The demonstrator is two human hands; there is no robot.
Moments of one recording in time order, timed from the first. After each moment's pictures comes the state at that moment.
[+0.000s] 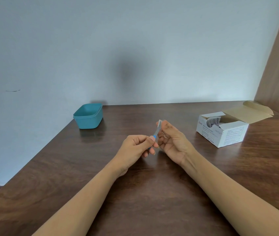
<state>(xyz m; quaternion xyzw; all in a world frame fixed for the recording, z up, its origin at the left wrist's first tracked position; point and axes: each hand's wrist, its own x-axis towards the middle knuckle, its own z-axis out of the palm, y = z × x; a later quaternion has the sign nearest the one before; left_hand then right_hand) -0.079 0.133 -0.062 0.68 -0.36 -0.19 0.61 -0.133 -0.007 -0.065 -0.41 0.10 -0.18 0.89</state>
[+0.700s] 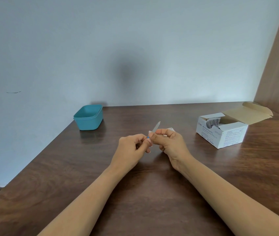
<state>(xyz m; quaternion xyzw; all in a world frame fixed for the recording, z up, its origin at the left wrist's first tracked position) -0.071 0.137 -0.070 0.77 -0.42 0.05 0.47 -0.137 0.005 -0.069 -0.57 0.17 -0.24 0.77</state>
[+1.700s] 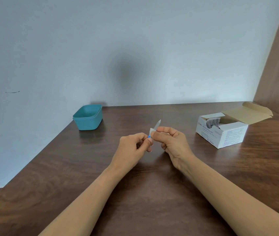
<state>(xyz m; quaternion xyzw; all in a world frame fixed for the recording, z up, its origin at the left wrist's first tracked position) -0.071 0.135 -0.067 0.78 -0.43 0.06 0.46 -0.137 0.004 -0.067 -0.55 0.19 -0.26 0.77</state>
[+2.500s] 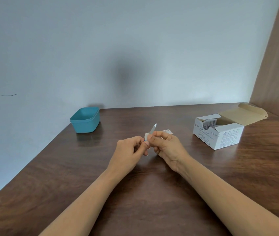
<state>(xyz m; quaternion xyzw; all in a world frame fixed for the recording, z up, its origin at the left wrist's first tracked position) -0.070 0.135 -0.070 0.78 -0.44 0.07 0.45 -0.138 0.005 -0.067 -0.52 0.15 -0.21 0.82</state>
